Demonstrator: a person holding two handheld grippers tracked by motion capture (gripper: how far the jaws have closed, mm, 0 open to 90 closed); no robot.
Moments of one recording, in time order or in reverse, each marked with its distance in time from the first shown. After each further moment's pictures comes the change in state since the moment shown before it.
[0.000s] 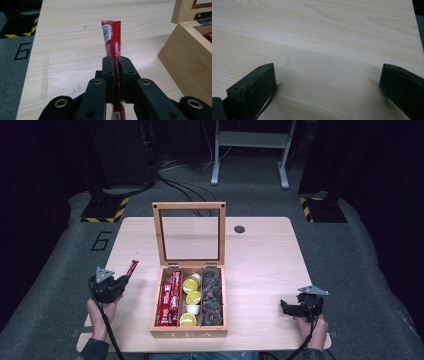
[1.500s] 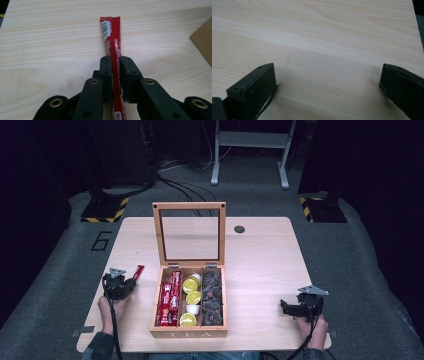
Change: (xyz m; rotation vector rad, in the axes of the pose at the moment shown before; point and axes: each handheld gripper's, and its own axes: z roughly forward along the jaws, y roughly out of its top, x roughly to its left) left arm 0.004 -0.017 0.055 0.140 0.022 -0.009; right arm 0.000 0.000 0.000 0.000 0.000 0.001
